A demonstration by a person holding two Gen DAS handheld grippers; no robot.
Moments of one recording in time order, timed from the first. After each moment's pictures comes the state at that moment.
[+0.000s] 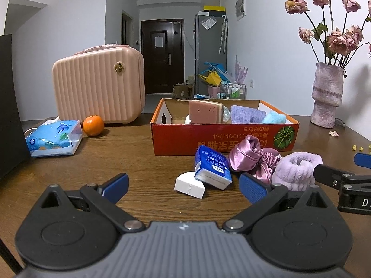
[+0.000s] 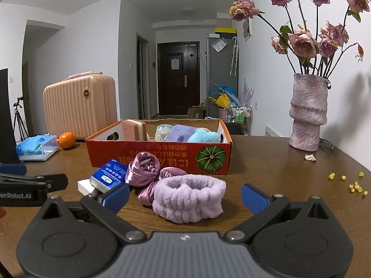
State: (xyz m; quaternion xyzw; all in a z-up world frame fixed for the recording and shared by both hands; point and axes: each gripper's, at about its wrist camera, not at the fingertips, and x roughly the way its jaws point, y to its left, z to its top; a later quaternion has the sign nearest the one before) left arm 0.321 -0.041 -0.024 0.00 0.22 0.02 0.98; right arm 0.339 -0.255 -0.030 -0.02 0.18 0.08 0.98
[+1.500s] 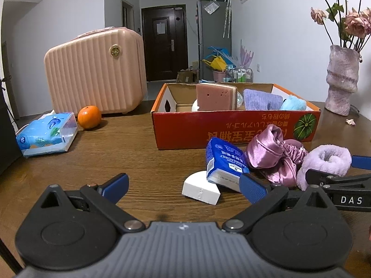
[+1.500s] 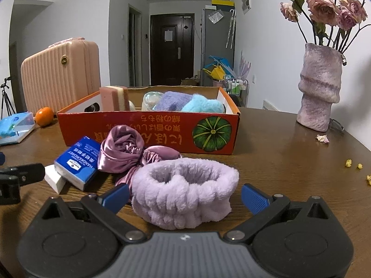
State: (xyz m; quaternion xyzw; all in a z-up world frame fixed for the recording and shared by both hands) left arm 0.374 -0.039 -0.043 0.02 0.25 0.03 0.97; right arm 0.417 -0.242 -0.063 -0.03 0.26 0.06 0.96
